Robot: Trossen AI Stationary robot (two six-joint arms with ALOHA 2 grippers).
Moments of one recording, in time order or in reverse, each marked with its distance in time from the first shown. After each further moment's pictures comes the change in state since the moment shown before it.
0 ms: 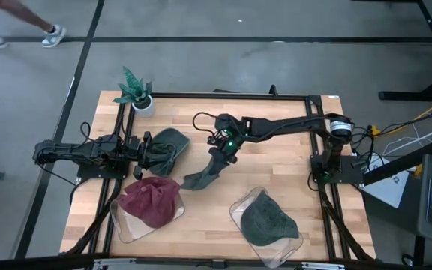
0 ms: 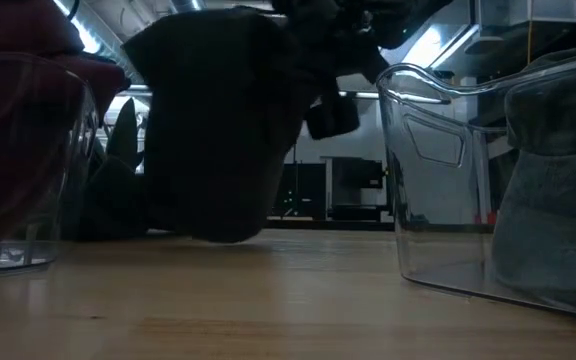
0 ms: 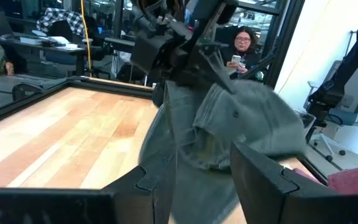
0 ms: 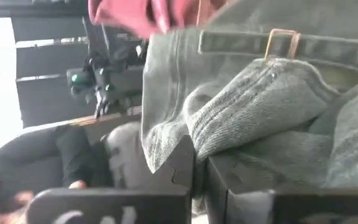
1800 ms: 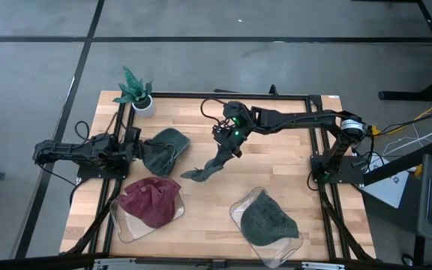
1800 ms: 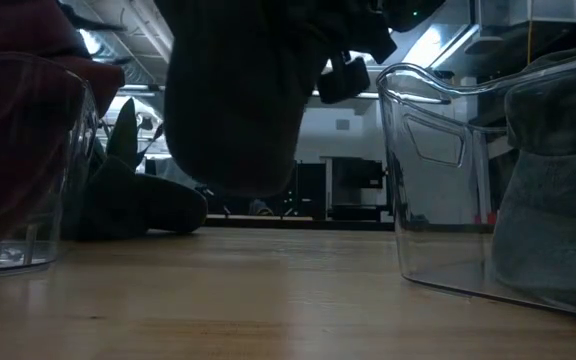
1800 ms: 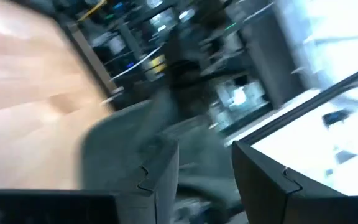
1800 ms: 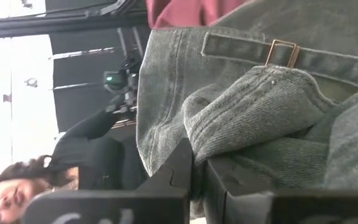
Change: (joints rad) left arm -0.003 0.001 0.000 0.183 -0.106 -0.874; right arm -0.055 -0.108 0.001 0.005 -0.070 0.131
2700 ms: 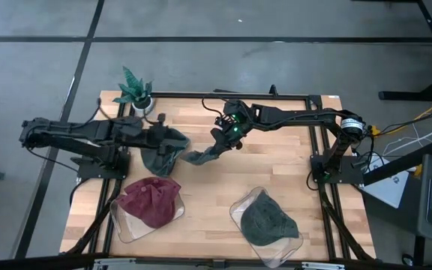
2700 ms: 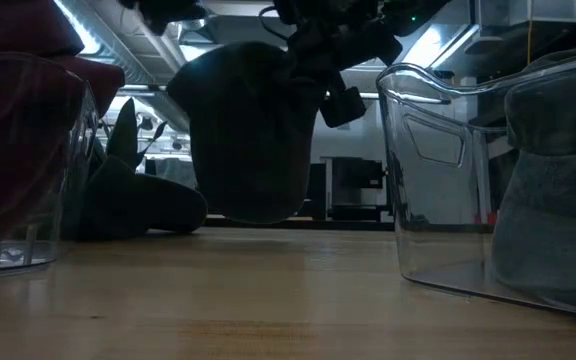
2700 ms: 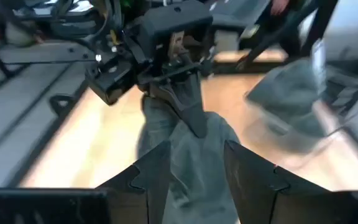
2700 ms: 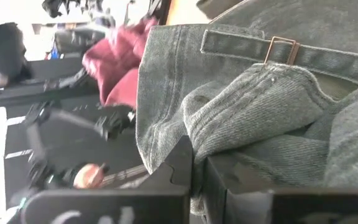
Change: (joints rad) left arm 0.000 0.824 0.775 -0.467 -0.011 1.077; right arm -0.036 0.000 0.000 -0.106 0.286 -0.065
